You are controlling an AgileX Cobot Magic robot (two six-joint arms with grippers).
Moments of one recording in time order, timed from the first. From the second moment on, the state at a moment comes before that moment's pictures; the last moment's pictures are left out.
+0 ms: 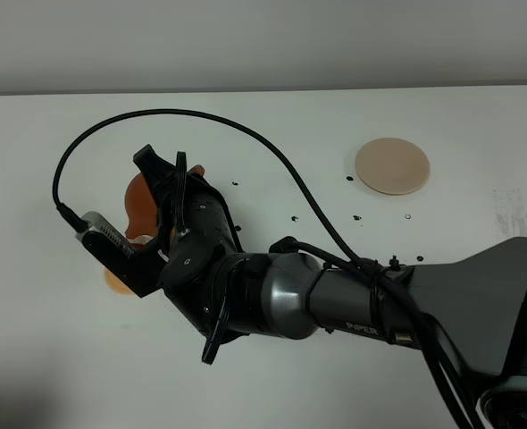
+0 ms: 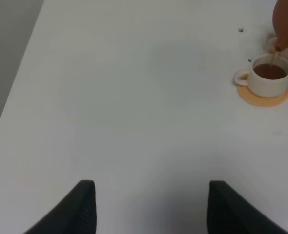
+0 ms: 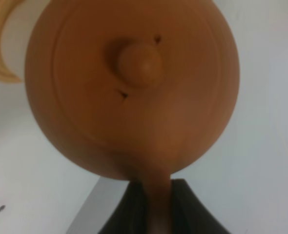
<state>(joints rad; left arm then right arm) 0.04 -0.01 -0.51 0.09 1.04 0.10 1.06 2.17 -1.48 -1.57 0.73 -0.07</state>
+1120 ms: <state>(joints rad) 0.04 -0.01 -0.51 0.09 1.04 0.10 1.06 2.17 -1.46 -1.65 0.71 -0.07</state>
